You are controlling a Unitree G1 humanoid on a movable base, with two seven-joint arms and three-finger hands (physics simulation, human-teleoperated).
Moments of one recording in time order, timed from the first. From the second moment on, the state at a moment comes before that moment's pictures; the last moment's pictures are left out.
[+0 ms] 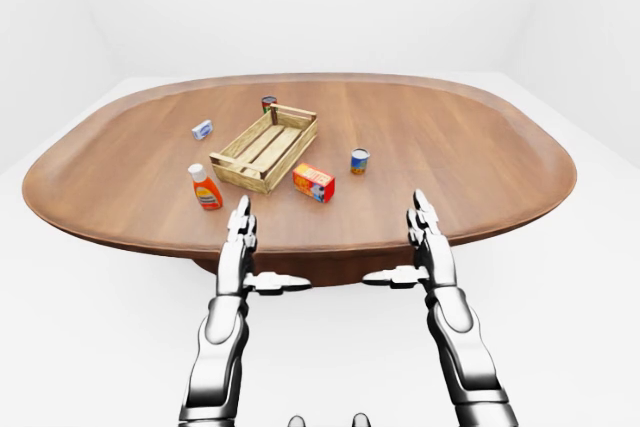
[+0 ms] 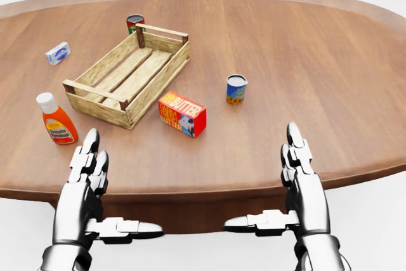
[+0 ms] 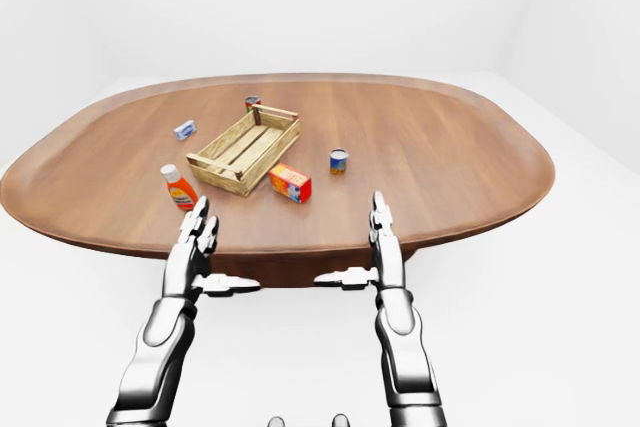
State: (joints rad) left arm 0.02 0.01 0.01 -0.05 -0.02 0.02 -0.03; right arm 0.00 -0.01 -0.01 -0.01 -0.01 -0.02 0.01
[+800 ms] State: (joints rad) left arm 0.20 0.00 0.07 -0.54 -0.10 0.09 -0.15; right arm 0.24 0.00 -0.02 -0.55 -0.05 0.09 0.07
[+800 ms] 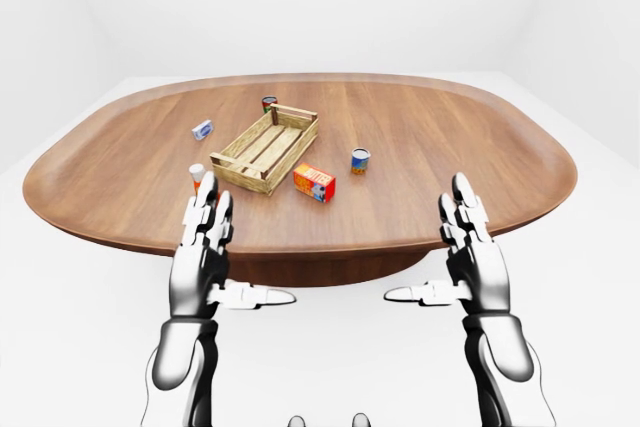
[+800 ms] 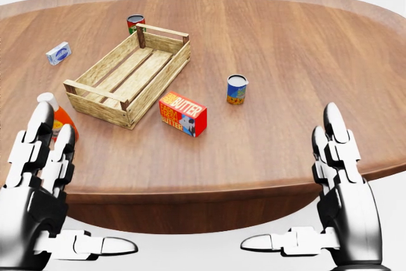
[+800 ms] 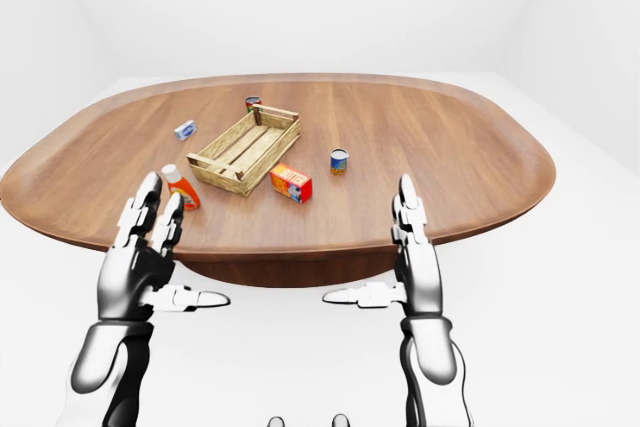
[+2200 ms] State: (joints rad) left arm 0.23 0.00 0.08 -0.62 -0.12 0.09 -0.16; right arm 0.27 0.01 -0.04 -0.64 0.04 0.09 0.10
